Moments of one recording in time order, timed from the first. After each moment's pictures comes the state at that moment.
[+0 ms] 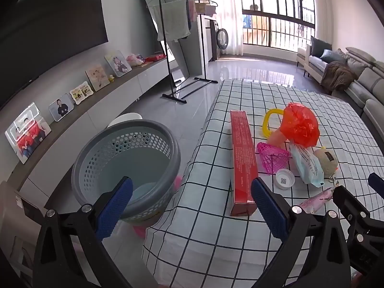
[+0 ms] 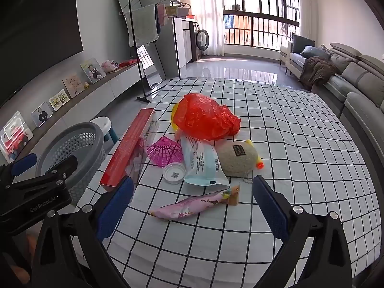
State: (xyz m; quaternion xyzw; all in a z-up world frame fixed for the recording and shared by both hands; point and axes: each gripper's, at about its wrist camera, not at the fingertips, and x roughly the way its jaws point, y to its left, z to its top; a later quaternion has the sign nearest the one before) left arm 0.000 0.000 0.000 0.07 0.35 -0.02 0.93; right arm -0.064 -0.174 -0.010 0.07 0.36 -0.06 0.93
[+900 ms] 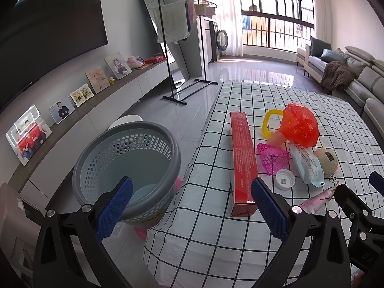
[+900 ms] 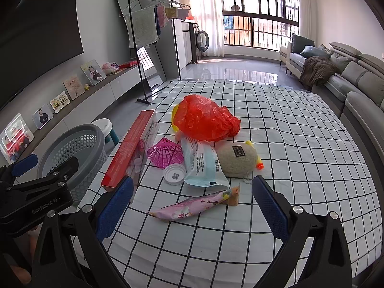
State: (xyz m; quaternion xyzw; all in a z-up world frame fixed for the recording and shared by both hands) left arm 0.000 0.001 0.002 0.07 0.35 -0.02 0.94; right arm -0.066 -0.176 -0.009 0.07 0.35 -0.06 0.93
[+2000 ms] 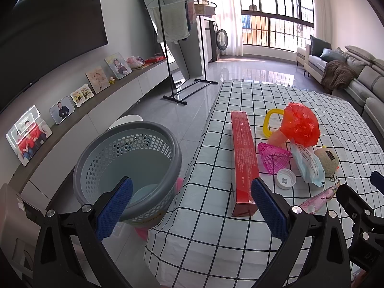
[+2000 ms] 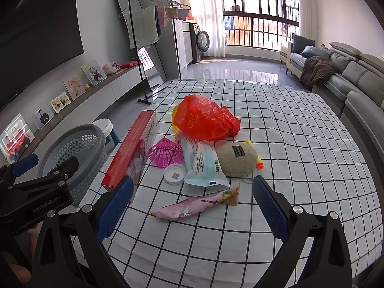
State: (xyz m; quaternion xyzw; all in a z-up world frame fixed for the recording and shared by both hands) left arm 0.000 0.001 0.002 0.07 0.35 -0.02 0.93; right arm -0.065 -0.176 -0.010 0.07 0.35 -0.06 0.93
